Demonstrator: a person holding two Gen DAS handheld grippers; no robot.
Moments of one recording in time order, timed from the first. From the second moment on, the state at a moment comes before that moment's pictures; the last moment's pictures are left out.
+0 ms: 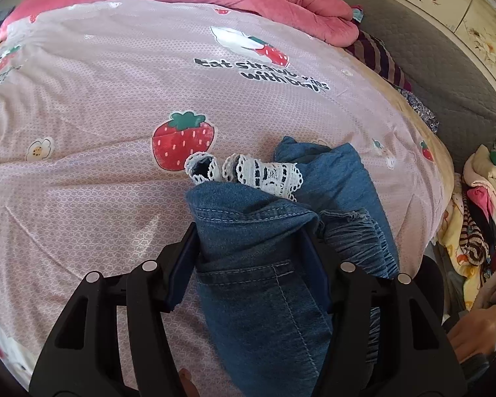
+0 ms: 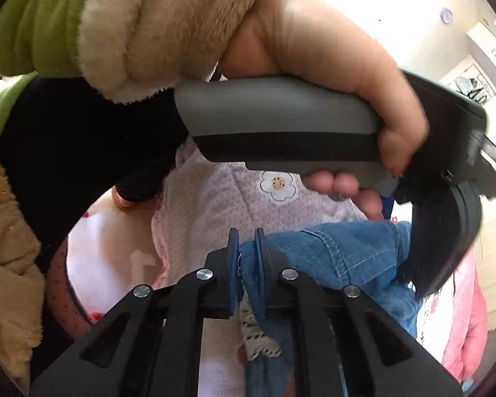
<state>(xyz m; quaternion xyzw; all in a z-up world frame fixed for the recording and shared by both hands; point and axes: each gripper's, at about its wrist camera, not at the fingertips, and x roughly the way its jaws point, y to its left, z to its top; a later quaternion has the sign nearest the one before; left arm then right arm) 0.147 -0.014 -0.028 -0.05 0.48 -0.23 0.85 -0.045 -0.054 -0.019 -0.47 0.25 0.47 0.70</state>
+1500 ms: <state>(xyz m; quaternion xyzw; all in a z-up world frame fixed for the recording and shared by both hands) 0.131 -0.009 -0.042 -0.04 0.47 -0.19 0.86 0.020 -0.172 -0.001 -0.11 0.38 0.38 0.83</state>
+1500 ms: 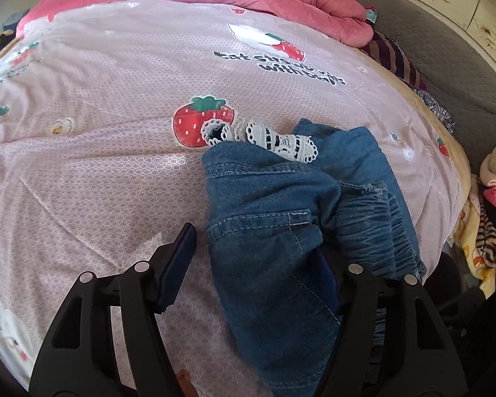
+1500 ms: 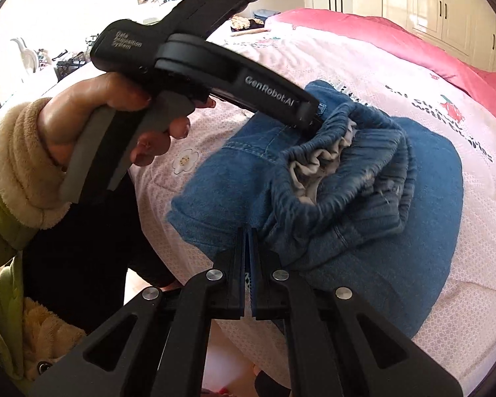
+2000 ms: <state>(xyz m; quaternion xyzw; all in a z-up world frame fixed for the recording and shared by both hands) 0.116 -0.018 -0.024 -0.02 0.45 -0.18 0.88 0.013 -0.140 -0.020 -0.12 0.39 0.37 0.83</state>
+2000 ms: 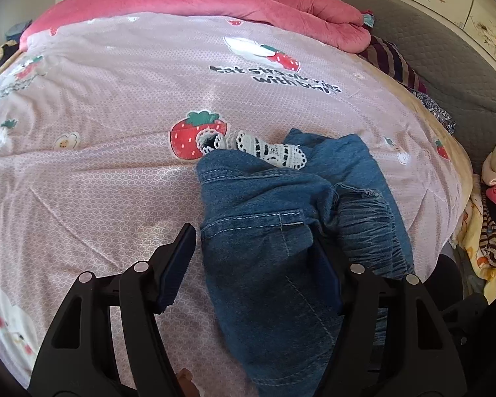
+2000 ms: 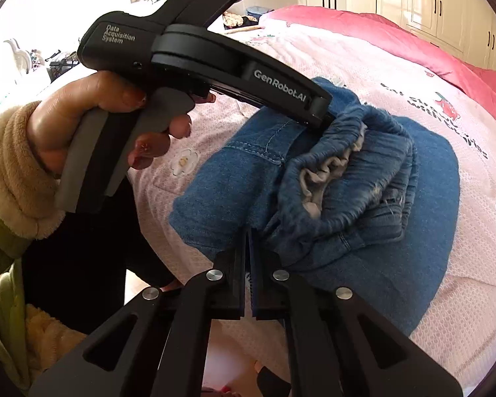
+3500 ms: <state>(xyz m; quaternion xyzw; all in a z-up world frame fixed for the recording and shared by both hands) 0.066 -0.018 0.063 -0.01 0.34 -0.18 0.92 -0.015 -0.147 0.012 -0.07 0.35 0.41 0.84</state>
